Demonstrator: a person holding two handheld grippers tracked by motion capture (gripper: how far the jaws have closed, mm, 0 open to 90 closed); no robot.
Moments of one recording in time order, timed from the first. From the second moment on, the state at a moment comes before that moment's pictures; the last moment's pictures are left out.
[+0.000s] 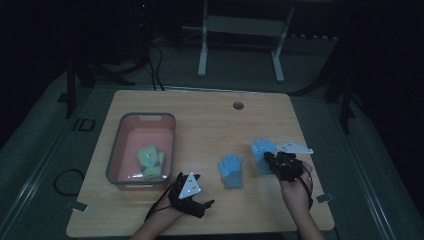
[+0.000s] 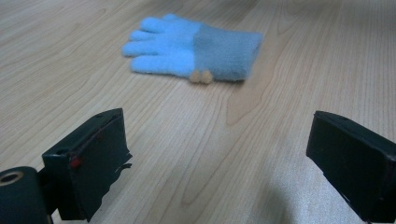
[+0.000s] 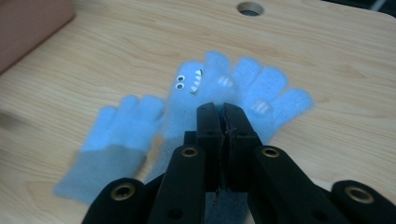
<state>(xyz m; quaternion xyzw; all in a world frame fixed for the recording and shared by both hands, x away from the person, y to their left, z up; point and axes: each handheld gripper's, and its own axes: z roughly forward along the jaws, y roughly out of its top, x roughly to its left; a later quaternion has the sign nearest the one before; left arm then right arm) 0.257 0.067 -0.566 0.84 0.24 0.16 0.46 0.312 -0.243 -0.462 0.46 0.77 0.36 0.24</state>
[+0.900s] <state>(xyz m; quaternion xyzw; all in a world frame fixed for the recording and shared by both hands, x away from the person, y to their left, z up) 0.256 0.066 -0.566 0.84 0.23 0.16 0.46 0.302 -0.168 -0.468 0.43 0.79 0.39 0.20</state>
